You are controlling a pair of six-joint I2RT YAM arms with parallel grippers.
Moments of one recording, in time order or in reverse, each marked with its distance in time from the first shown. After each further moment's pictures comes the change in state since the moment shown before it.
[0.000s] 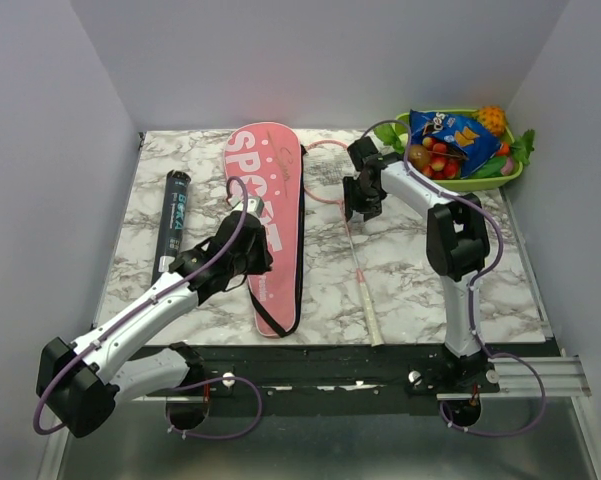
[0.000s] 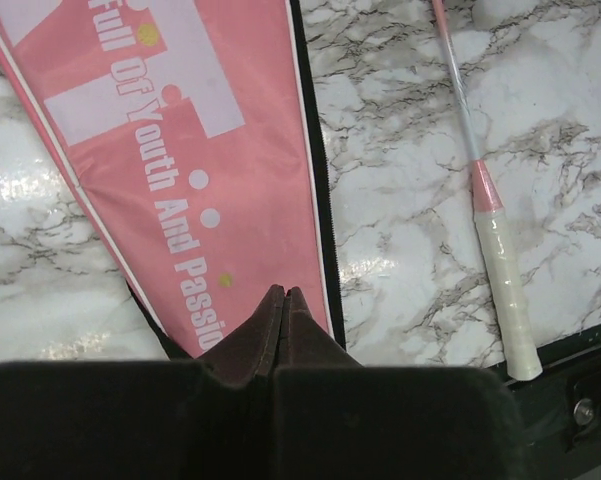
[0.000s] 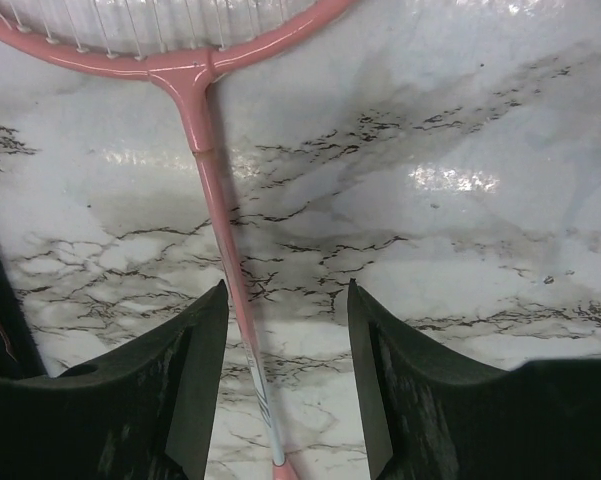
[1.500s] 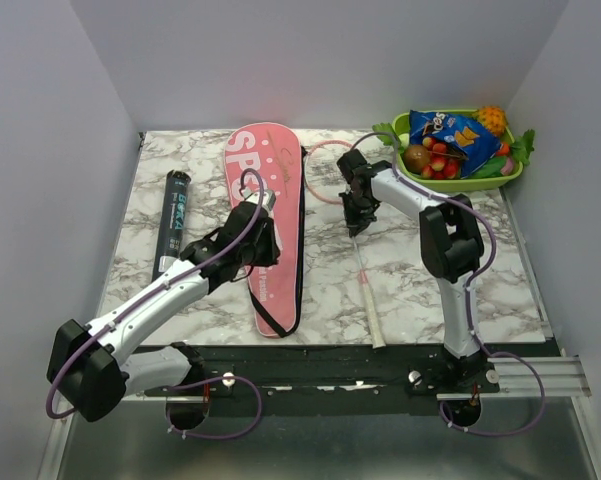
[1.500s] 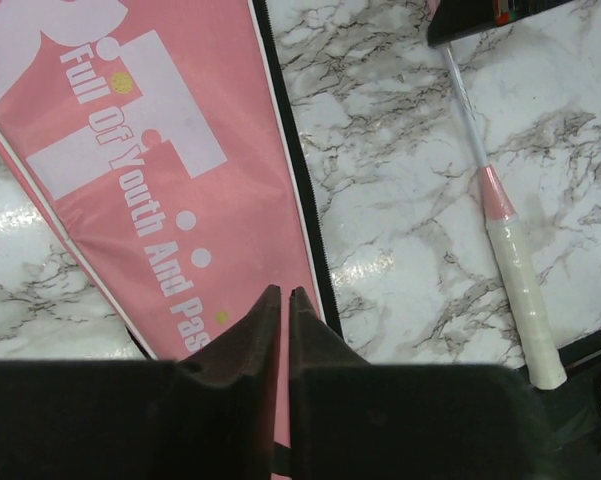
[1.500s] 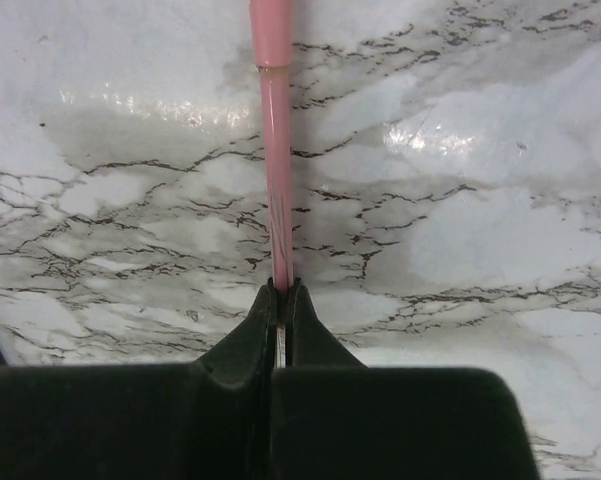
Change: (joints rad) left arm 0.015 0.098 0.032 0.081 0.056 0.110; right arm 0.060 0.020 -0.048 -0.049 -0.003 -0.027
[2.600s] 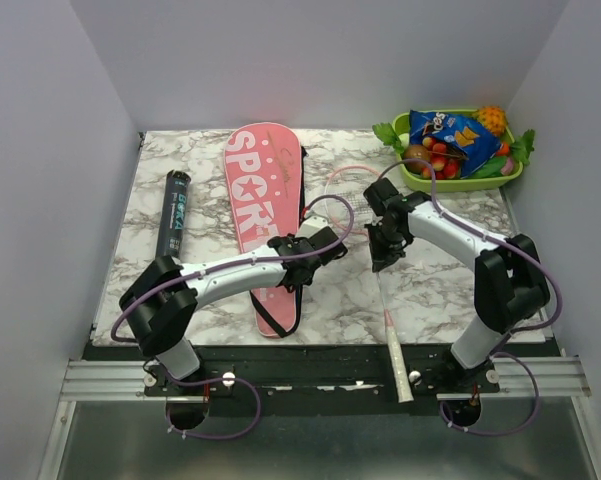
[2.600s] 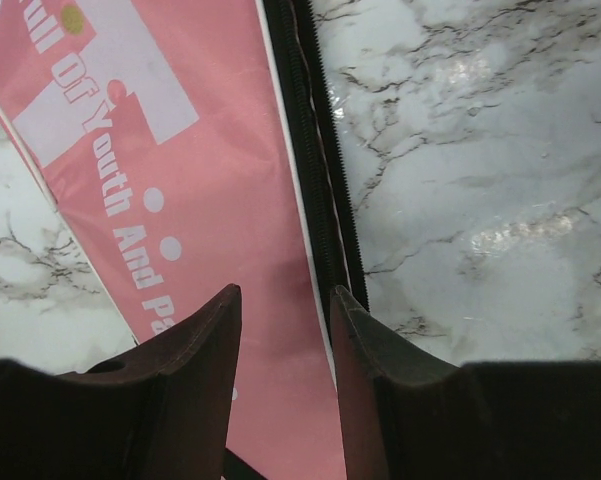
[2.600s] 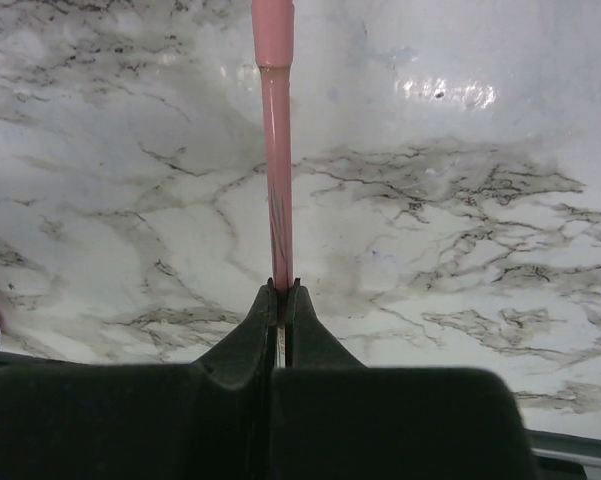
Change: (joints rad) left arm -0.317 0.473 0.261 -0.216 -0.425 -0.071; right arm 0.019 -0.493 -0.523 -0.023 -0.035 0.060
